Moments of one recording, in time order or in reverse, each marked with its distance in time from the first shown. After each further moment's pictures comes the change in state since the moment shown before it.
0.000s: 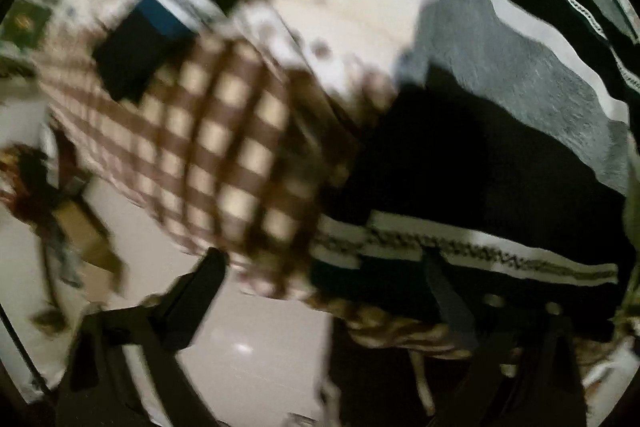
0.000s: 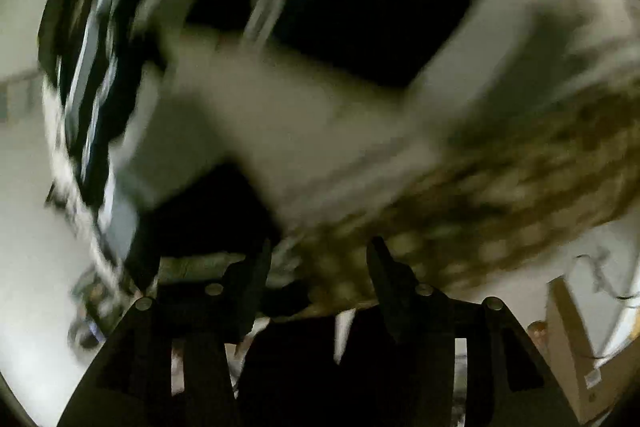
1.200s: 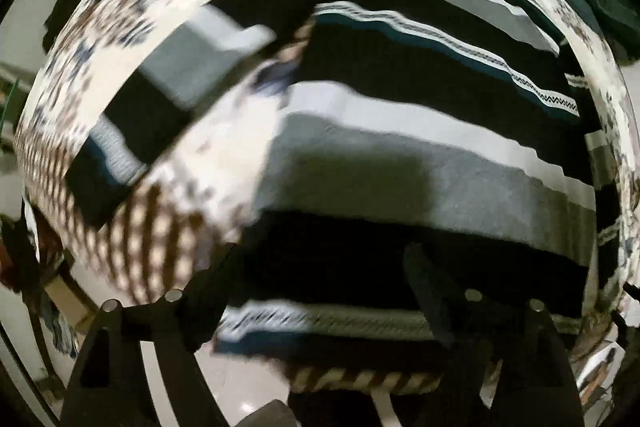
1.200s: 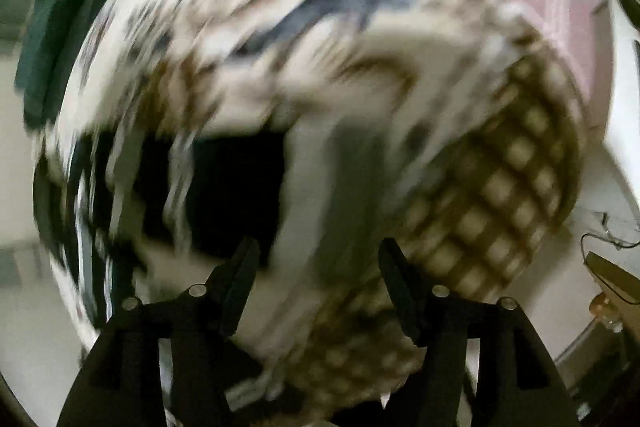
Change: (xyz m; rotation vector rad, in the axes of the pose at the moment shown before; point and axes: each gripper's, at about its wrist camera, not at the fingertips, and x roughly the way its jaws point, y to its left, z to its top) left arm -0.052 -0.081 0.043 0.178 -0.239 -0.069; right arm -0.094 -0.101 0.043 0.456 -0.519 0.012
